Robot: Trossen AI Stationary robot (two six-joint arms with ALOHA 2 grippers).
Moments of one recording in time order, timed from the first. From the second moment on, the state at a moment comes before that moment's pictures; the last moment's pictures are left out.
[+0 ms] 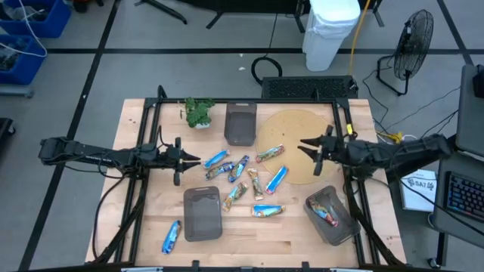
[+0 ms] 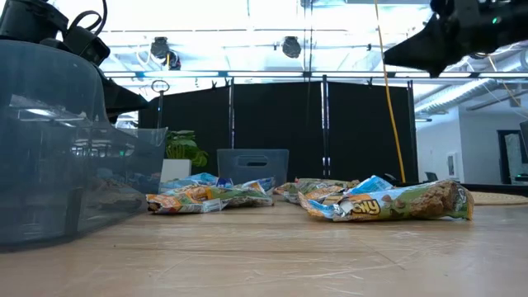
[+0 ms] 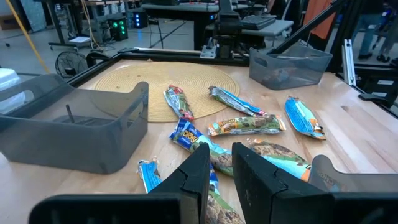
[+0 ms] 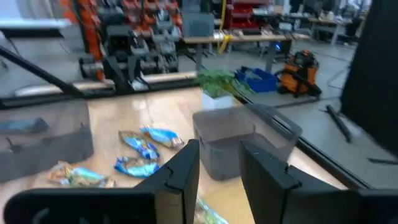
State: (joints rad) left arm 0.00 0.58 0.01 0.42 -0.05 -0.06; right arm 0.13 0.46 0.30 0.05 0.47 0.06
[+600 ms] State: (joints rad) left arm 0.00 0.58 0.01 0.42 -0.05 -0.07; right arm -0.37 0.66 0.14 0.43 -0.14 0.11
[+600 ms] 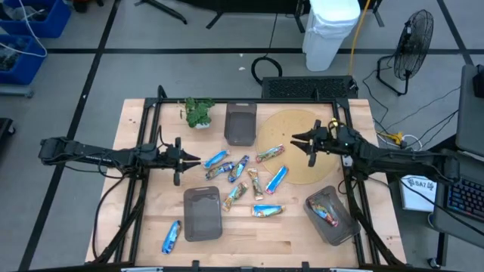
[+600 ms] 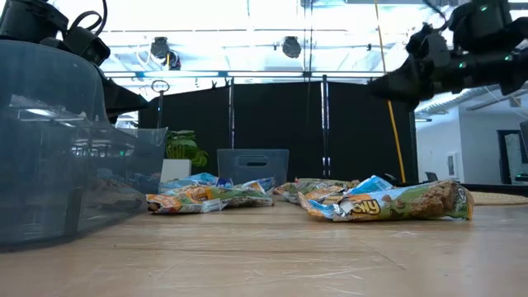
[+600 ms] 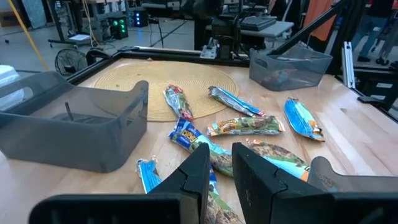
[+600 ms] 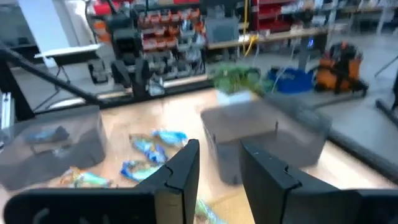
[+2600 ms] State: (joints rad) left arm 0.00 0.58 0.01 0.39 -0.05 -0.05; right arm -0.28 1.64 0.87 -0.40 -0.03 -0.17
